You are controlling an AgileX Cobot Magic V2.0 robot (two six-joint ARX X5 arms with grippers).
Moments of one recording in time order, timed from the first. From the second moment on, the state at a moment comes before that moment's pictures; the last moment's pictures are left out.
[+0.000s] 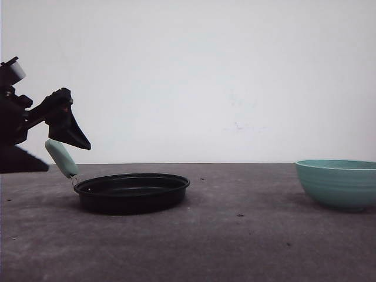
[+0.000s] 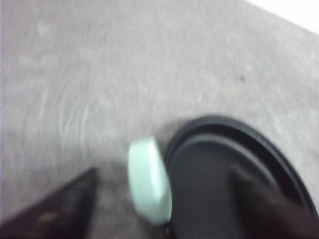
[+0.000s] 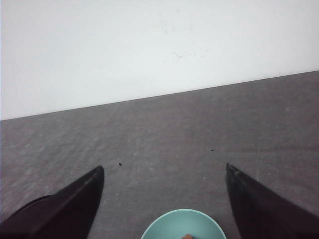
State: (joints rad) left arm -0.21 1.42 0.49 0.51 0.20 -0.37; right arm 0.02 0.53 0.61 -0.22 -0.23 0.28
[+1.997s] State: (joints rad) left arm -0.22 0.67 0.58 -0.11 0.36 -0.46; right arm 0.14 1.18 0.85 -0.13 -0.19 0.31
